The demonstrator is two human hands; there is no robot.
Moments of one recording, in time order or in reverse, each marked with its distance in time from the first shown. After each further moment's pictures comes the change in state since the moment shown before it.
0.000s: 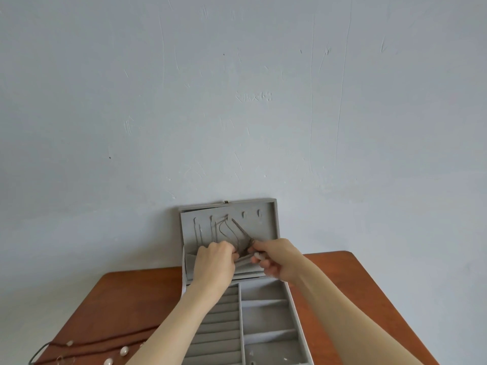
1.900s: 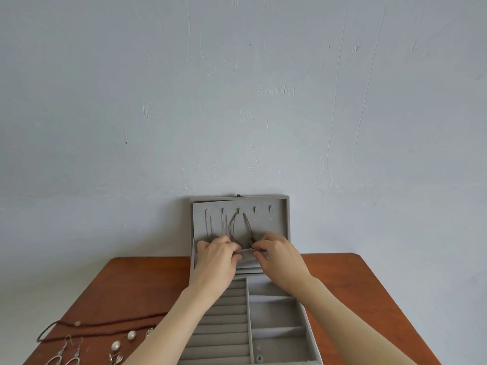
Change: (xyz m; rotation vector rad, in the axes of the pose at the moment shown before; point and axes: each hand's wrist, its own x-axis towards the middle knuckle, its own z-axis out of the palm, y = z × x) left_hand -0.009 -0.026 0.020 -0.131 0.116 0.046; right_hand 0.010 0.029 0.007 -1.177 0.246 -0.876
